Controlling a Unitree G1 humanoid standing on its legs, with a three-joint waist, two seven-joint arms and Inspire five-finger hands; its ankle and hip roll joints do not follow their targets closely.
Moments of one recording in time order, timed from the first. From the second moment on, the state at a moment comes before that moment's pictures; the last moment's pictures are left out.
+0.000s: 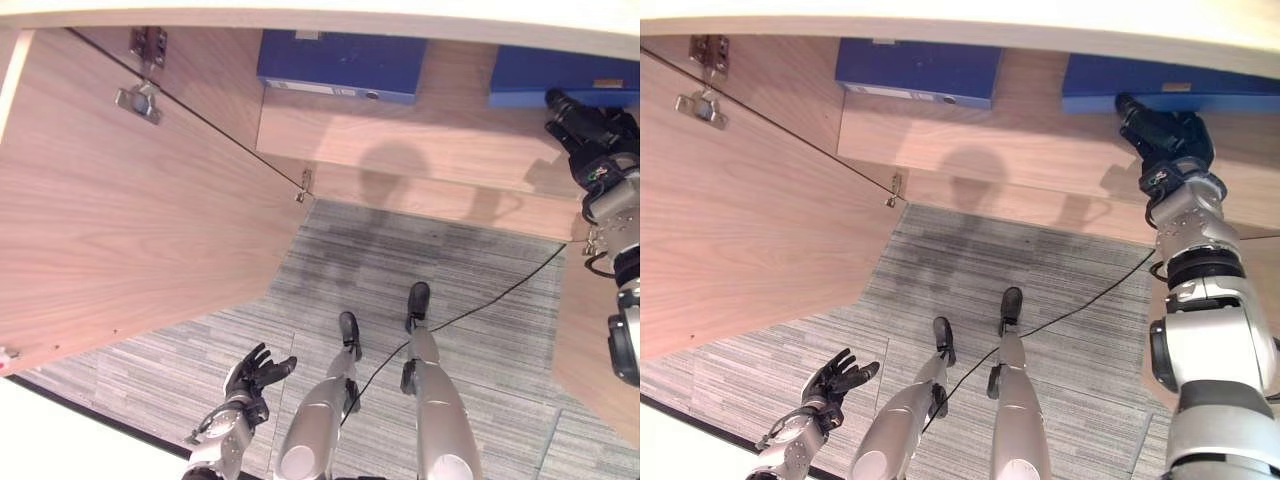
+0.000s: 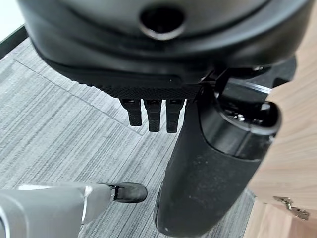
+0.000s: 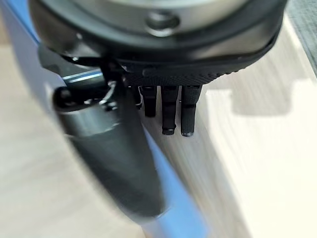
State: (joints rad) left arm -0.03 0.26 -0.17 0.70 -0.66 -0.03 0.14; right arm -1.10 -0.81 0.29 1.05 1.06 0.04 -0.04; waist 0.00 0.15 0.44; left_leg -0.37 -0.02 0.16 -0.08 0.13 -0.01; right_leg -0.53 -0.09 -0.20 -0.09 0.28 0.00
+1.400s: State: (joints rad) left arm -0.02 0.30 -0.11 0.59 -0.50 -0.05 0.07; right arm -1.05 -1.11 0.82 0.51 -0.04 0.16 0.37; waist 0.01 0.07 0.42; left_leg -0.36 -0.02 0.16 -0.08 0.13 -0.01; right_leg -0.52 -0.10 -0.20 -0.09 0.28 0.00
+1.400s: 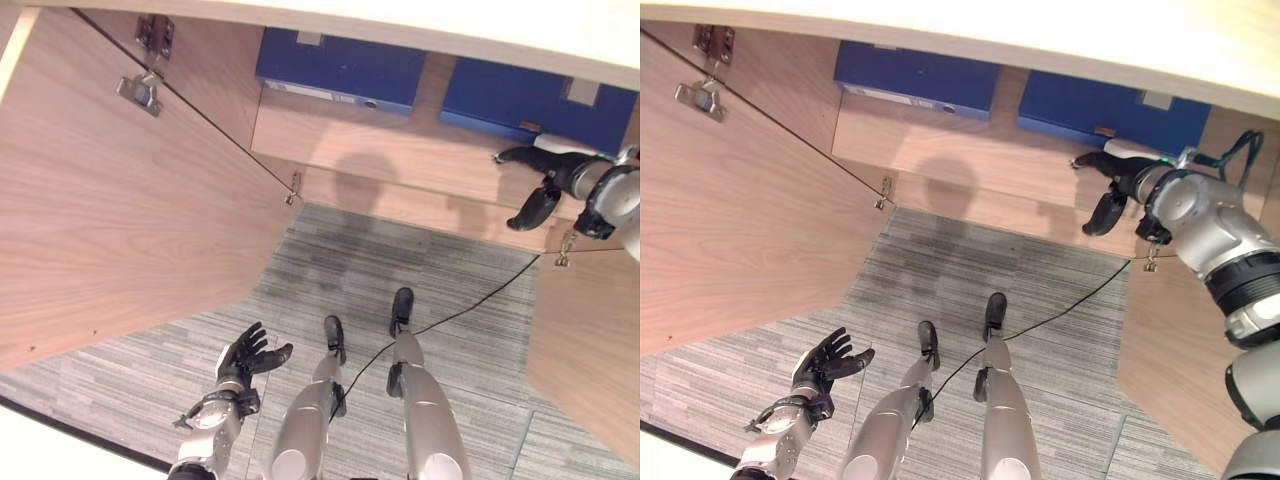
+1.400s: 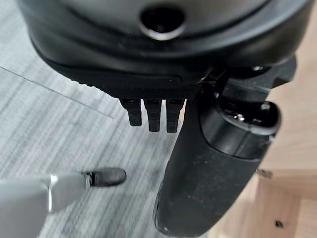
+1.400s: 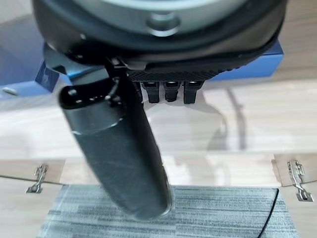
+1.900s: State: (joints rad) left arm -0.06 0.35 -0.07 0.67 -0.43 -0.02 0.08; right arm -0.90 -0.91 1.10 0.33 -0.07 0.13 0.64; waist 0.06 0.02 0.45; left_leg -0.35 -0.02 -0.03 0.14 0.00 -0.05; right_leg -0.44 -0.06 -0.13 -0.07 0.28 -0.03
